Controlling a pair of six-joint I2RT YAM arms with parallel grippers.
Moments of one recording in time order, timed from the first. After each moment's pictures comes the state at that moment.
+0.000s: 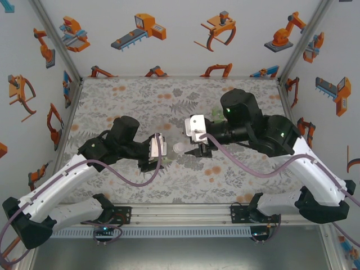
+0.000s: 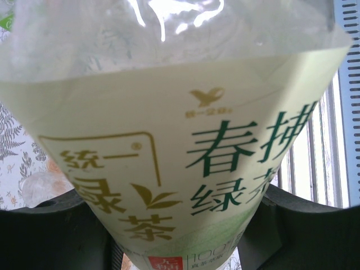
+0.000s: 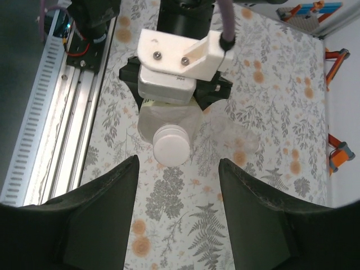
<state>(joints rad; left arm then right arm) -0.80 1.01 1.02 -0.71 0.55 0.69 0.99 1.25 1.75 -1.03 -0.50 -0.70</state>
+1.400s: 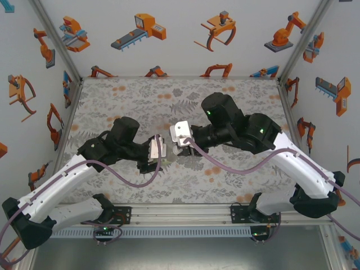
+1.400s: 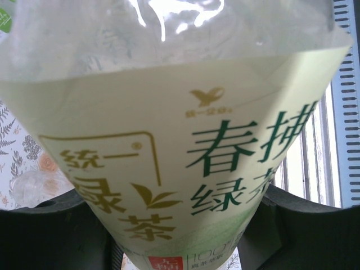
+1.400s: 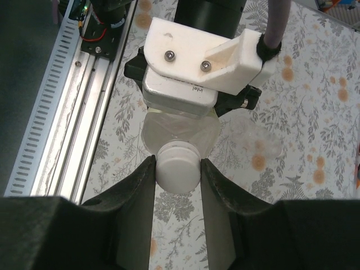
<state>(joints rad) -0.81 1.00 1.02 -0.75 0.56 0.70 1.02 1.32 1.71 -1.02 -0.51 -0.71</state>
